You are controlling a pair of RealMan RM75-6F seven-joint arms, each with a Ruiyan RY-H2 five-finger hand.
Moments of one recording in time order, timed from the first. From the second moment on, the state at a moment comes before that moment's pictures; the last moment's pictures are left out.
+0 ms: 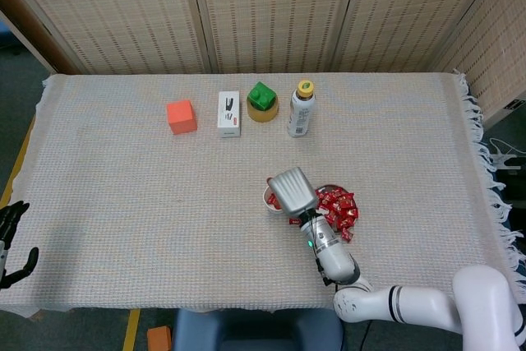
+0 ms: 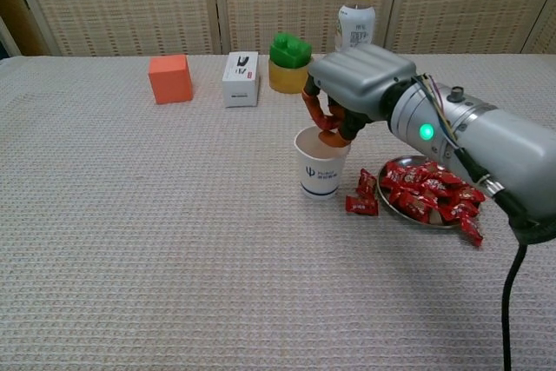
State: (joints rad) left arm -0.06 -1.02 -0.03 -1.59 1.50 1.49 -0.17; right arm 0.84 -1.74 0.25 -1.49 -0.99 1.07 -0.89
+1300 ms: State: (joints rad) left arm -0.06 -1.03 -0.03 -1.60 1.51 1.48 -0.14; right arm 0.69 -1.46 -0.01 -1.66 -1.19 1.12 -0.76
